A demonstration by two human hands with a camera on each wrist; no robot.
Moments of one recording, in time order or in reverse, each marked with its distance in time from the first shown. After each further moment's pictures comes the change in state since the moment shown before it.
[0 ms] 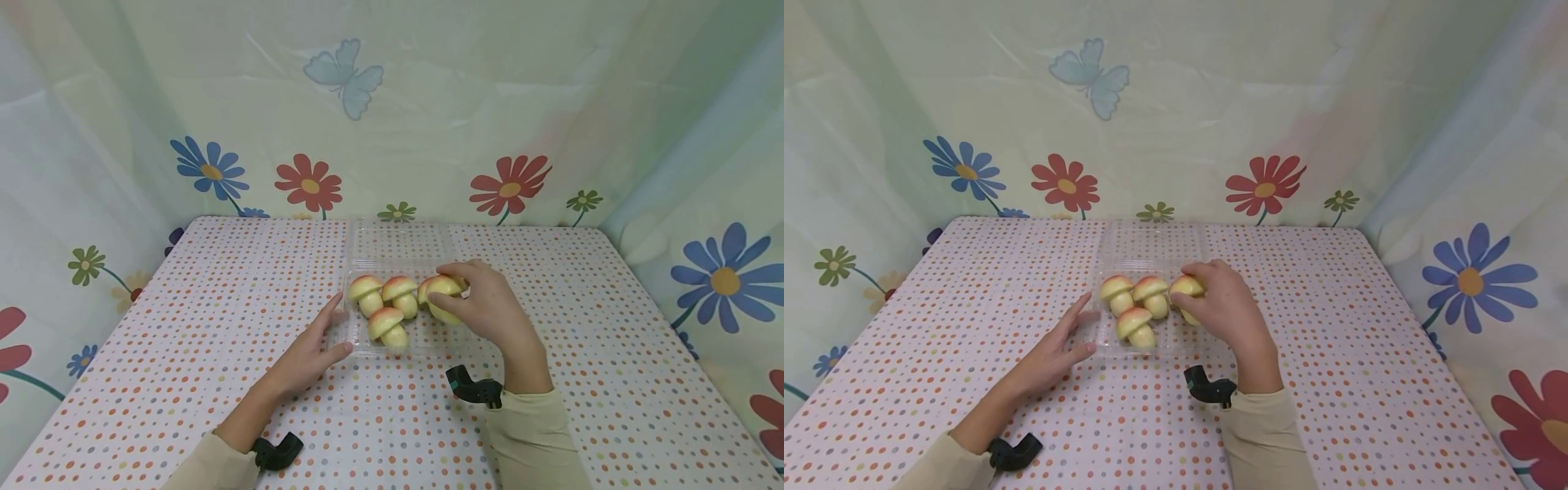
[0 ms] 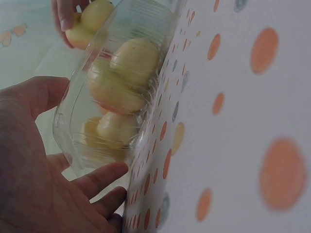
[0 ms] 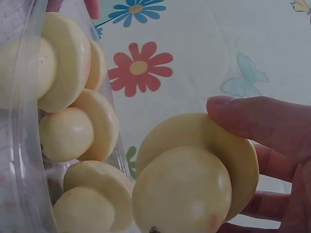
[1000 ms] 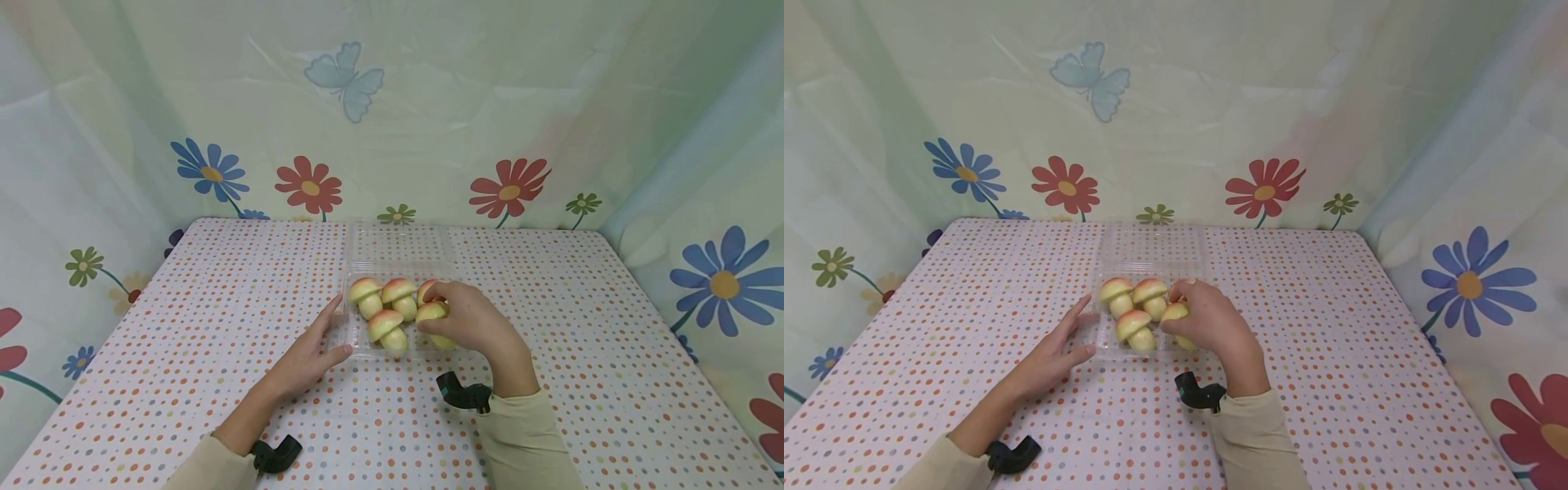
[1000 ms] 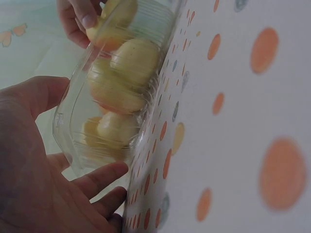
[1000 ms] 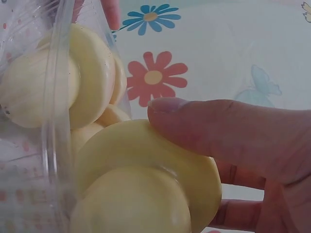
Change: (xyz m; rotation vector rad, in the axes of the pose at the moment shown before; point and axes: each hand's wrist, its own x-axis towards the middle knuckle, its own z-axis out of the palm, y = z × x) left_hand -0.001 -0.001 0.000 0.016 0.003 0.004; right_hand 0.006 -0.004 0.016 -0.021 -0.240 0.013
